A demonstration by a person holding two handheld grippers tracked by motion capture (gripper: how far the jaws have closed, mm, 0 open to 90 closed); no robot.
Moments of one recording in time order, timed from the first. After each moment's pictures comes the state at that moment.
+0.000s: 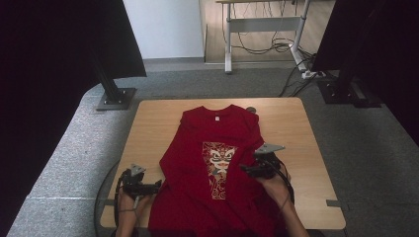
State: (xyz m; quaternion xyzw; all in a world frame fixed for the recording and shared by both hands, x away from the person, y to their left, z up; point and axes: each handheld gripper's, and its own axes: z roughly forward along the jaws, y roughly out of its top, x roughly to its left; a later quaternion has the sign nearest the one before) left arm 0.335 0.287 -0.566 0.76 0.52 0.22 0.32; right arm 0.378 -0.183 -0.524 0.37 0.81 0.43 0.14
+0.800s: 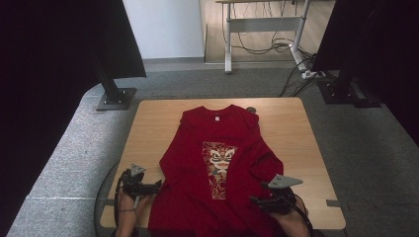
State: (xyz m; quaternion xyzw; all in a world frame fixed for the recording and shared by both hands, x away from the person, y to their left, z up) left arm 0.335 0.286 -0.566 0.76 0.52 0.22 0.32; right arm 0.272 -0.210 -0.534 0.35 0.82 0.44 0.11
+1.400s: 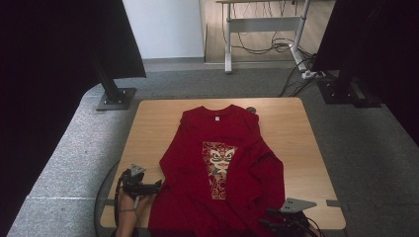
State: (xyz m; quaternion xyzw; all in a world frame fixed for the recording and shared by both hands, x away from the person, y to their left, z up) left arm 0.335 0.286 -0.566 0.76 0.52 0.22 0.32; right arm 0.220 -0.236 -0.555 0.34 0.83 0.44 0.05
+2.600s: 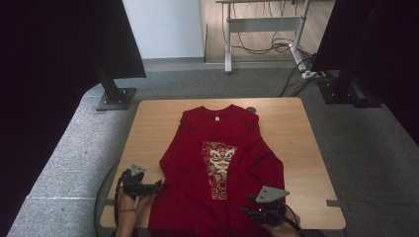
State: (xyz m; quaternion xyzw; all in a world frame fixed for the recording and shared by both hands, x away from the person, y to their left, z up) left arm 0.334 0.286 -0.566 0.76 0.52 0.22 0.32; right arm 0.252 -0.176 -0.538 0.27 0.85 0.43 0.11
